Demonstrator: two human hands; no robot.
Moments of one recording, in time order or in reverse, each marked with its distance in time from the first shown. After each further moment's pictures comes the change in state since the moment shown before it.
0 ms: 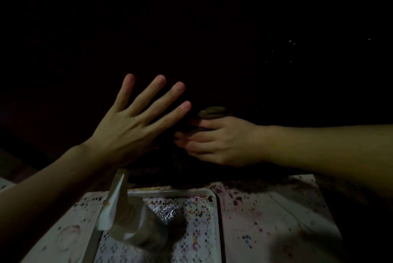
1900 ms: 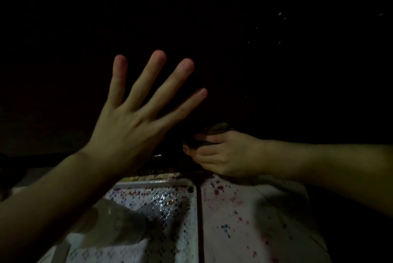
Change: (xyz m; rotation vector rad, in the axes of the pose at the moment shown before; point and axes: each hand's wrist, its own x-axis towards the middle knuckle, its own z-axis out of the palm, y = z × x) left_hand 0.042 0.048 -0.002 -0.042 0.001 -0.091; right_hand -0.053 -0.054 0.050 0.929 -0.076 0.409
